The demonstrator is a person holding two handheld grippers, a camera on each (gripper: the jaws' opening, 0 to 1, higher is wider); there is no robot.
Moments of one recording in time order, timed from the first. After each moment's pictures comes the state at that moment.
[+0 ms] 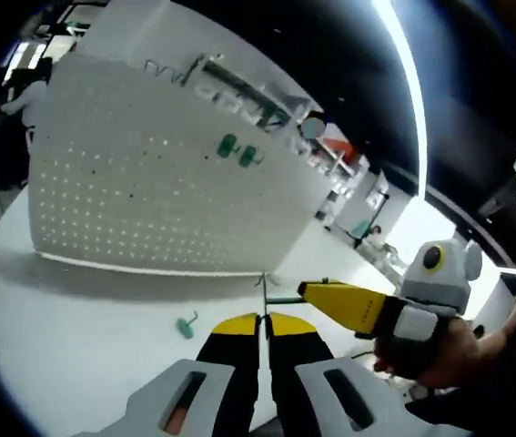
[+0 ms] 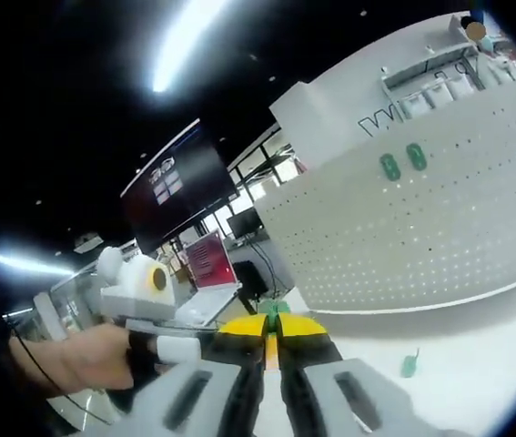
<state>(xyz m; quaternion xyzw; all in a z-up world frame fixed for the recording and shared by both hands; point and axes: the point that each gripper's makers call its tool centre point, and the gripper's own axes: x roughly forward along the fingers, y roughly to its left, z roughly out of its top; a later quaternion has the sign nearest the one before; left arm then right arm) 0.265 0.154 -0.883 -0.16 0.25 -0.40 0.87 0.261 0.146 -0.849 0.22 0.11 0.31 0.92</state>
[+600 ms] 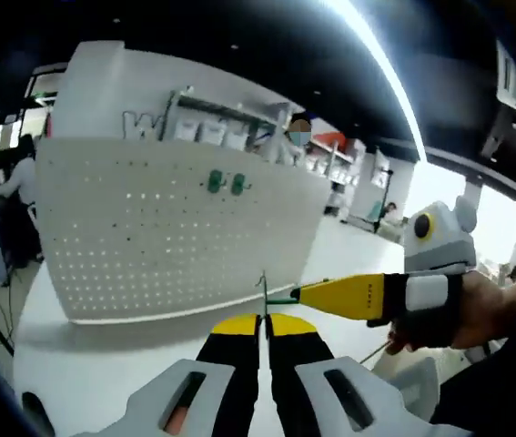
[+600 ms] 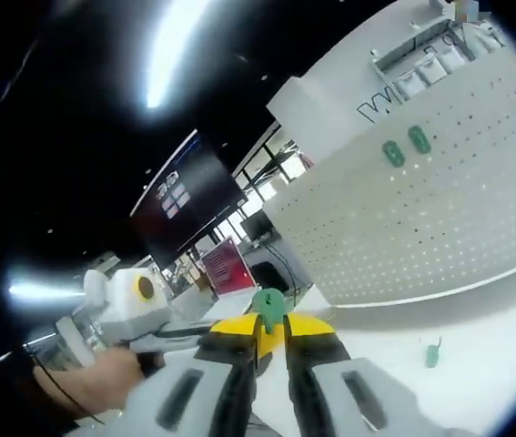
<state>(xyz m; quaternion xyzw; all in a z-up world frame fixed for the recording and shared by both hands) 0.272 0.160 -0.863 -0.02 0.16 -0.39 0.91 0.263 0.153 -0.843 0.27 0.13 0.34 0.89</state>
